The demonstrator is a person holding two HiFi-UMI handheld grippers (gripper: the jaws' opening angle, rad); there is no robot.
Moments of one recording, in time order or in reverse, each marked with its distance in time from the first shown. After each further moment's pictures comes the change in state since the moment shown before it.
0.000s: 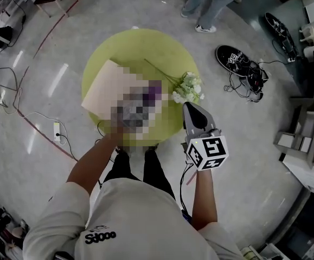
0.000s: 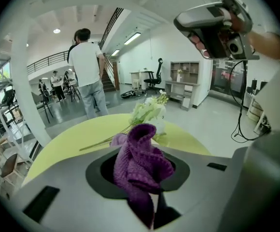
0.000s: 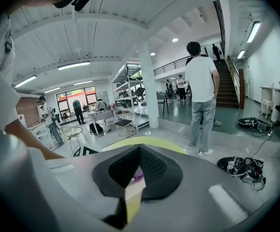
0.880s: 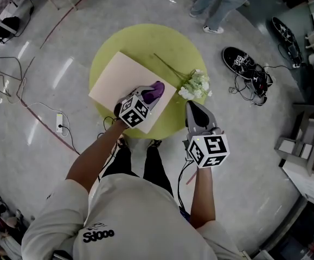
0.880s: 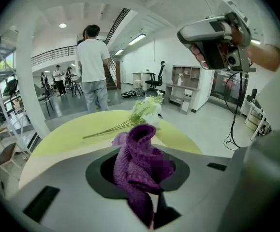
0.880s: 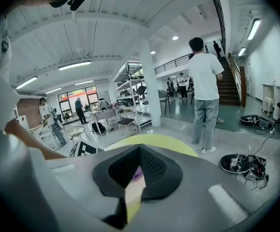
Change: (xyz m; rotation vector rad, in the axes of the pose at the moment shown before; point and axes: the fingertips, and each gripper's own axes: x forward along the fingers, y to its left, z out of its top) left arm -0.024 -0.007 -0.021 -0.067 -0.006 -0.026; right arm 0.000 0.017 -0.015 0.009 0.015 0.020
